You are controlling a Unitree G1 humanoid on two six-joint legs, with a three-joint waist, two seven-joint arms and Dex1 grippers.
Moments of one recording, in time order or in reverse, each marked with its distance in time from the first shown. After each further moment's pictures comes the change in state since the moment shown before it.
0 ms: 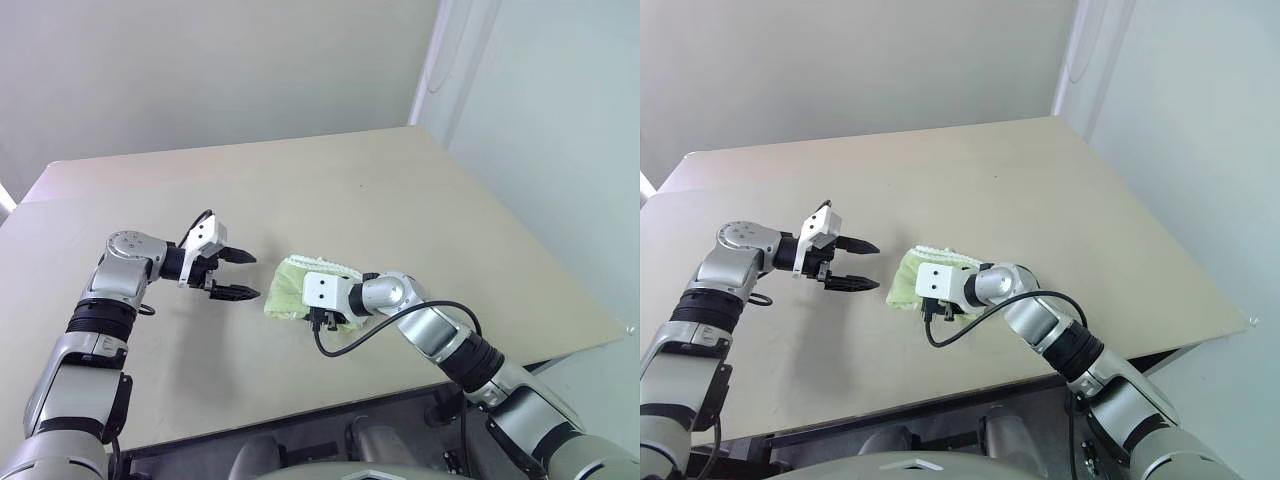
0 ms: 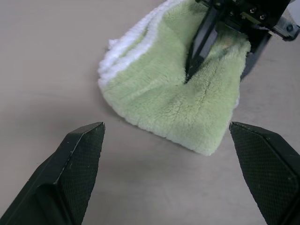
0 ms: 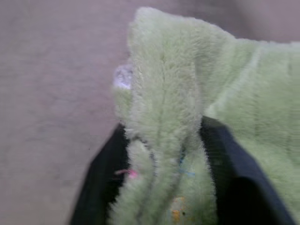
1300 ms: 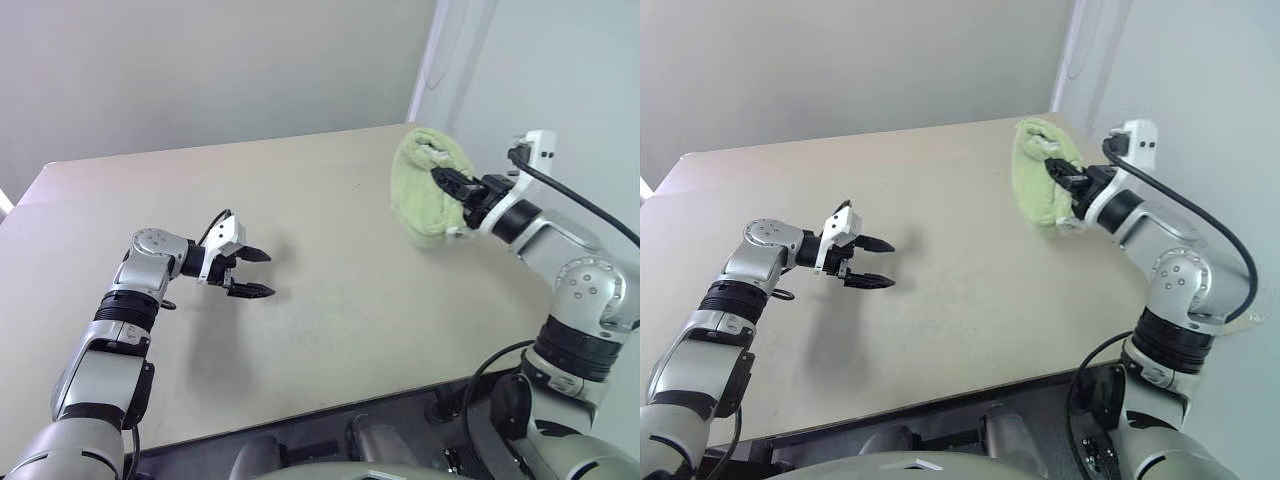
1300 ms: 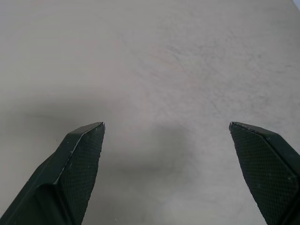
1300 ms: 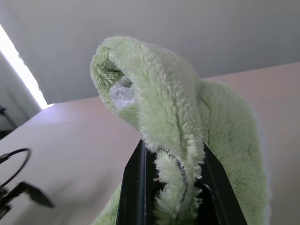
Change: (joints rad) left arm -0.063 -0.092 -0.025 0.124 0.062 -0.077 0.021; right arm -0.020 0.020 -1.149 -0.343 0.721 0.673 -0.440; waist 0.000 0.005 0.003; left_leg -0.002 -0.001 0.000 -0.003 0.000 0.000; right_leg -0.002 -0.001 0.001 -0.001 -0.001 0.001
